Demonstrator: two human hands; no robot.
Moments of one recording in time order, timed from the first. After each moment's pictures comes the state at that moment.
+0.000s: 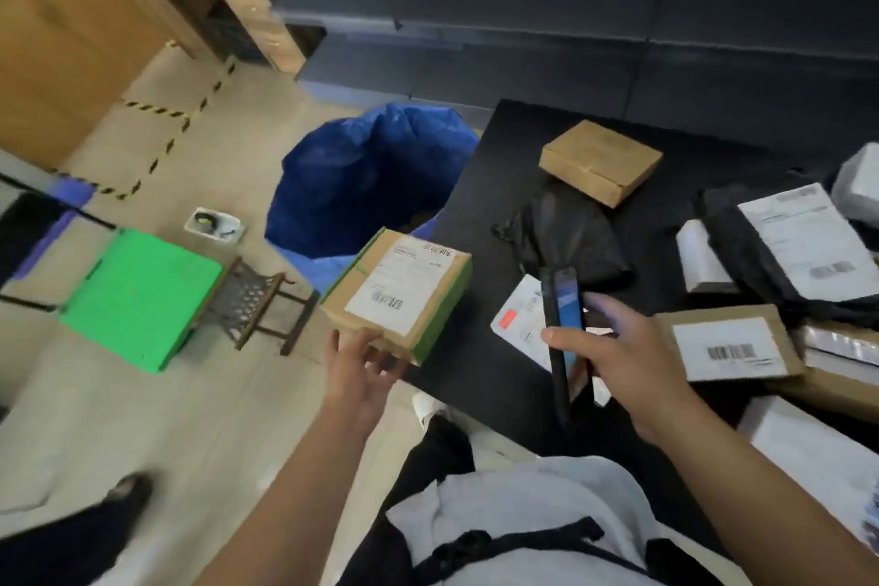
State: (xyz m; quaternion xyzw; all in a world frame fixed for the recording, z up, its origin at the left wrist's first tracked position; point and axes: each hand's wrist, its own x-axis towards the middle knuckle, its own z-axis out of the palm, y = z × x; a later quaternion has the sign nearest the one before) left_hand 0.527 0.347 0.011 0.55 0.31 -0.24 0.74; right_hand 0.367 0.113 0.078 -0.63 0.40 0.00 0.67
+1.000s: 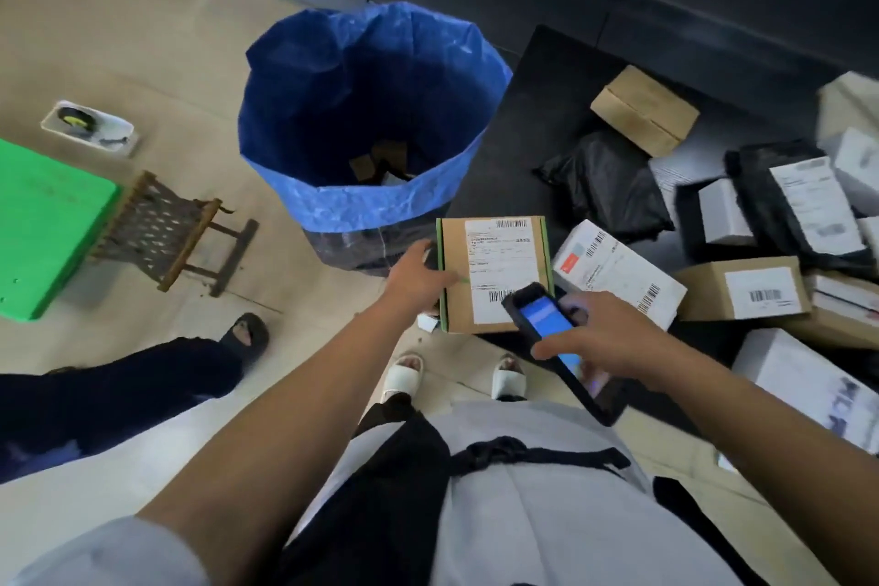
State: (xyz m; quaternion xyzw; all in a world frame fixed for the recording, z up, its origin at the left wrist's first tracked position) left_hand 0.625 0.380 -0.062 0.78 0.01 -0.46 0.43; right_hand 0.445 0.231 0.075 -0.76 0.41 0.30 0.40
